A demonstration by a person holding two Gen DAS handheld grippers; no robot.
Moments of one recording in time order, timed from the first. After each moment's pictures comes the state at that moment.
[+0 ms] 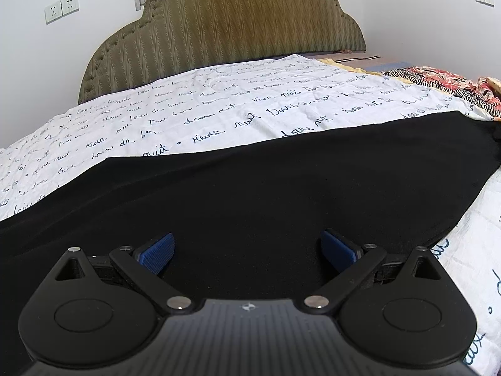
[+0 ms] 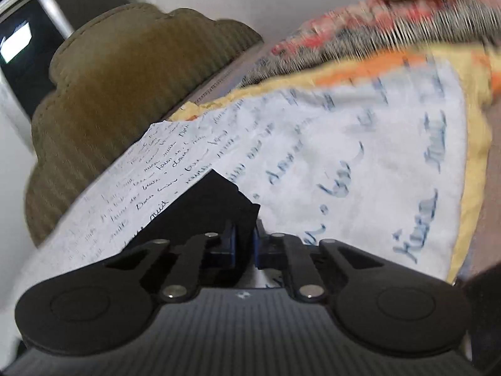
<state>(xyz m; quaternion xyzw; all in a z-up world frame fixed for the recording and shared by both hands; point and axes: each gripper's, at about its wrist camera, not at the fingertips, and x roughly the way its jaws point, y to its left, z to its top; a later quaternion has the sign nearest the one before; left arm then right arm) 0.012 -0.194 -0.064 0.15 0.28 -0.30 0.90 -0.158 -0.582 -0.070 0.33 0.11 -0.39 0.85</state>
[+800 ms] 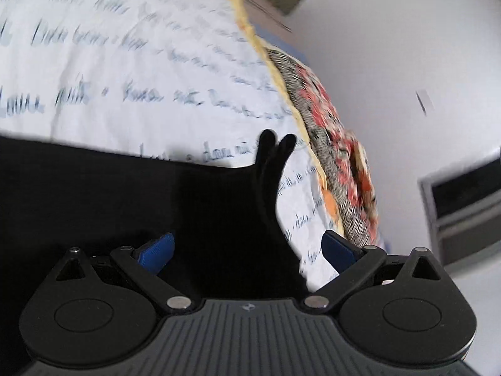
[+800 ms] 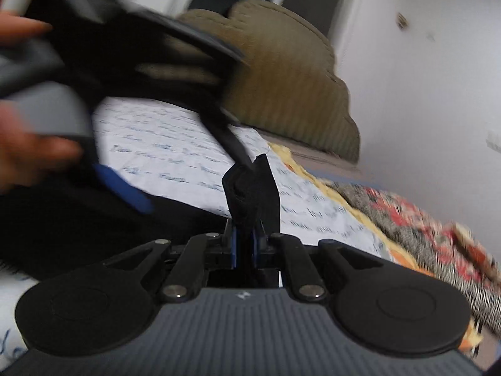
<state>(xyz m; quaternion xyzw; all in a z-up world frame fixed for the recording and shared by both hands) 0.094 -0.362 -0.042 -0.19 0.57 -0.49 0.64 -0.071 -0.420 -0.036 -0.14 0.20 -0.30 0.92</state>
